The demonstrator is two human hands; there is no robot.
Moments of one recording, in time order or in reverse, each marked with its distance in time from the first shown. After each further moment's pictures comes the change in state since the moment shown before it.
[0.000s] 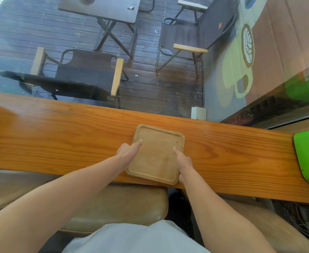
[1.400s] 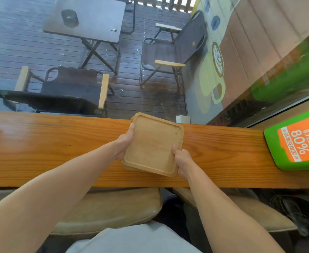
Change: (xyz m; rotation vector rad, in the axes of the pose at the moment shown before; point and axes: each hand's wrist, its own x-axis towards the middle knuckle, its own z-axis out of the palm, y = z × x) left_hand -0.050 0.061 -0.004 -0.056 -0.227 0.085; right_hand -0.037 -0.019 -0.026 -0.014 -0.031 -0.222
